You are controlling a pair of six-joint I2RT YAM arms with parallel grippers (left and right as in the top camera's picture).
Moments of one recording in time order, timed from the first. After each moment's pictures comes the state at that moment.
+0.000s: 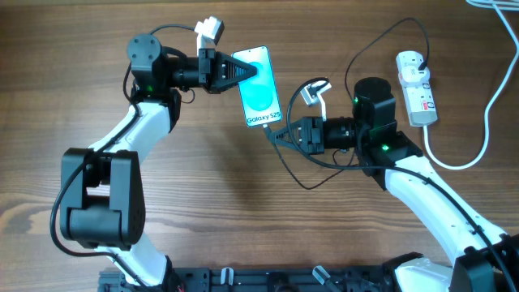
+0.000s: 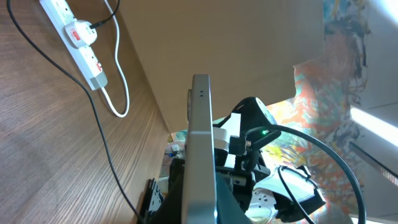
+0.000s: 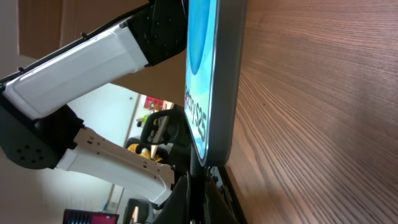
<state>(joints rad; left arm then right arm) -0.10 1.86 1.10 0.90 1.50 -1.41 0.32 1.40 0.79 0.16 -1.19 0.74</state>
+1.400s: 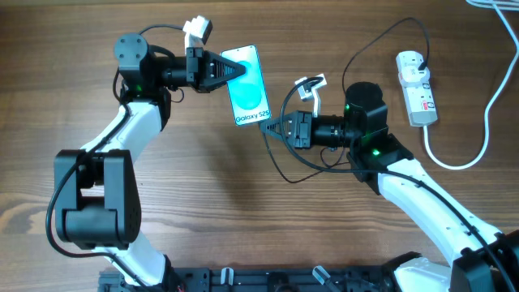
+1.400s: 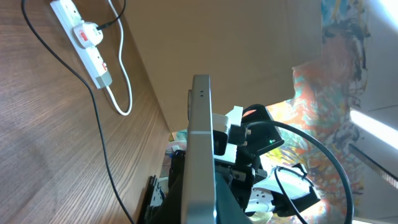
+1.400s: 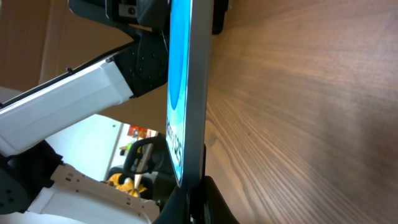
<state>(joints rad) -0.04 1.85 1.10 0.90 1.54 -1.42 0.40 1.40 0.77 0.29 -0.99 0.85</state>
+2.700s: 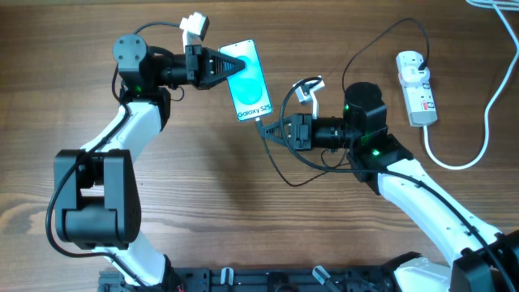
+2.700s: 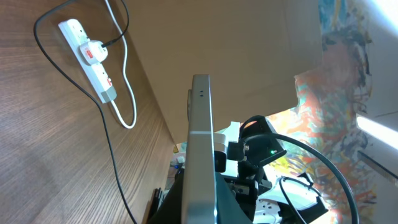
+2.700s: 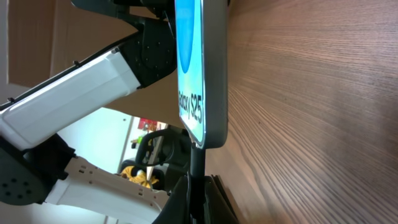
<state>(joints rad) -0.04 1.85 1.10 0.94 1.49 -1.42 0.40 1.40 0.77 0.29 -1.03 0.89</state>
